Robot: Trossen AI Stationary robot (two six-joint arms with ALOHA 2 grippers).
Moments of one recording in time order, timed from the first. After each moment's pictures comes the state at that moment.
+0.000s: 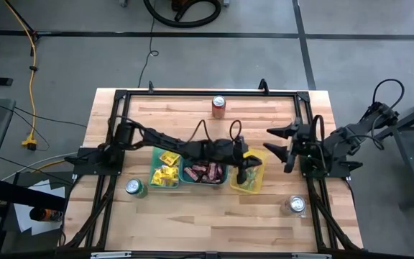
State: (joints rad) left arm -0.06 2.14 1.51 0.42 0.00 -0.17; right arm 0.57 0.79 0.89 -0.27 0.87 0.33
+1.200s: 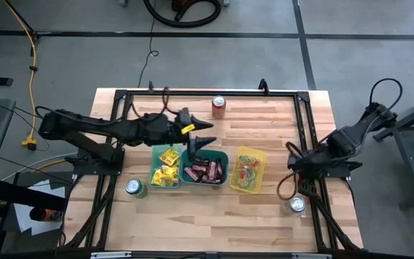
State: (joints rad) left arm -0.07 1.36 1.13 0.10 -0.22 -0.21; right arm 0.58 0.95 1.07 -1.23 -0.16 1.03
